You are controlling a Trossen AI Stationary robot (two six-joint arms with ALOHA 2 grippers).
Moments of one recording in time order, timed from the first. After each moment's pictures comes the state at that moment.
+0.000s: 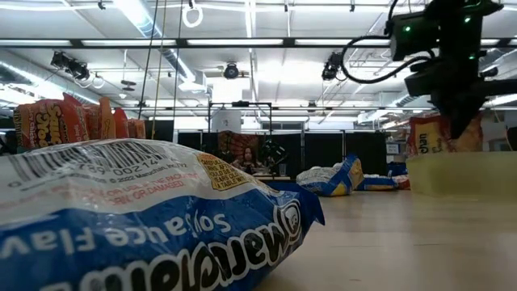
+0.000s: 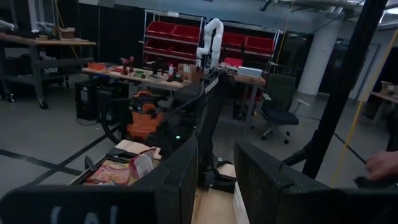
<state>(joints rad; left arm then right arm) -0.40 1.05 1.19 -0.06 -0.61 -0.14 -0.31 1.04 0.77 -1.26 0.32 -0.37</state>
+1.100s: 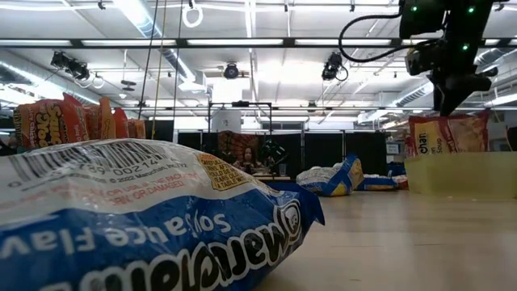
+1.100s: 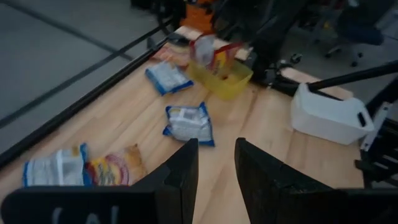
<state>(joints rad) -0.33 1.01 1.20 -0.73 -0.63 -0.57 -0.49 0.89 0.84 -1.22 0.56 -0.29</state>
